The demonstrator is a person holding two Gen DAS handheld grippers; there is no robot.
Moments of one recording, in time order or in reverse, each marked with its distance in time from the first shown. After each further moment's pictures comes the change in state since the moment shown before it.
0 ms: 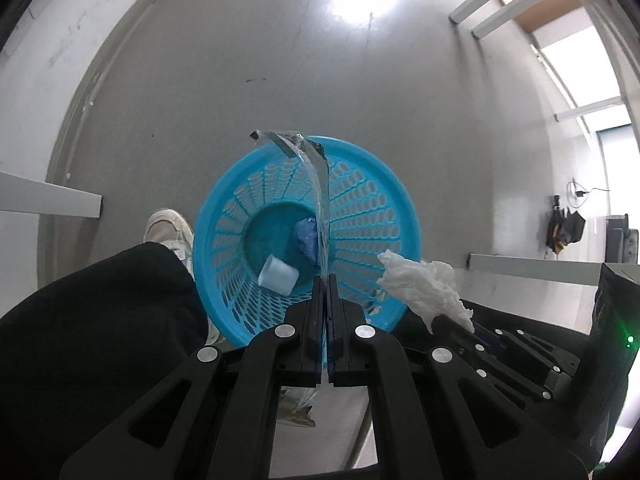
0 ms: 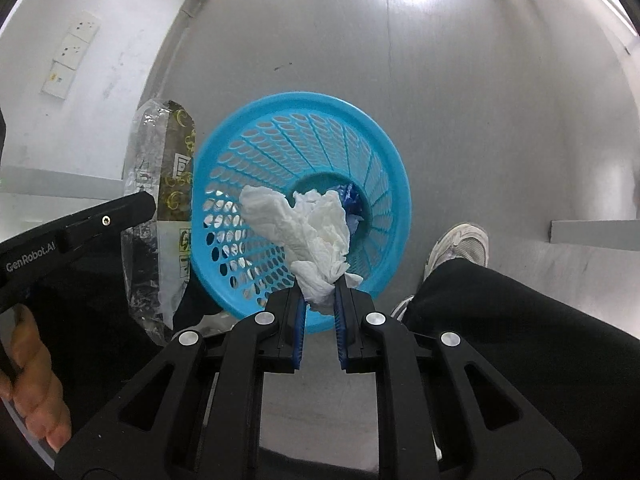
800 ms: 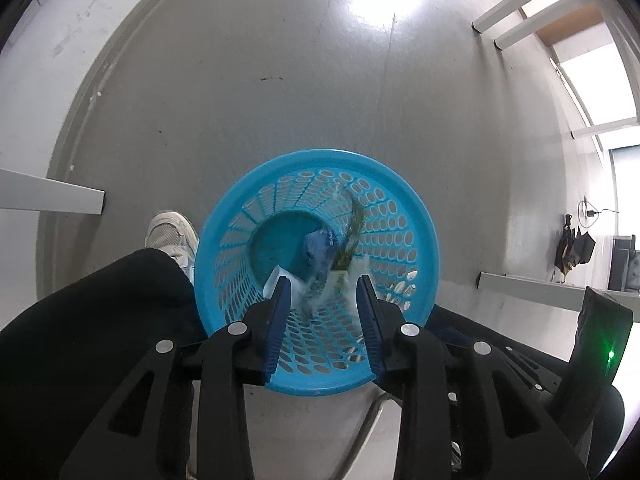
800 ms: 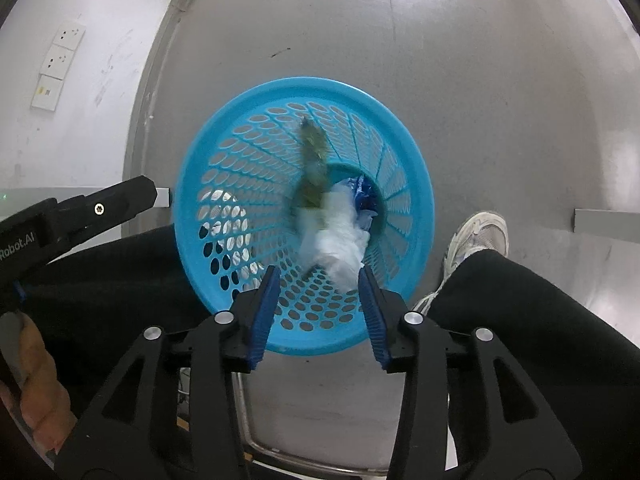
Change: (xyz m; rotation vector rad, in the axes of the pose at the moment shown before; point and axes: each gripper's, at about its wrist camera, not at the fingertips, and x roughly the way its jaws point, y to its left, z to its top) left arm 0.018 0.008 0.019 -0.056 -0.012 0.025; right arm 0.035 -0.012 0.018 0.037 0.050 0.049
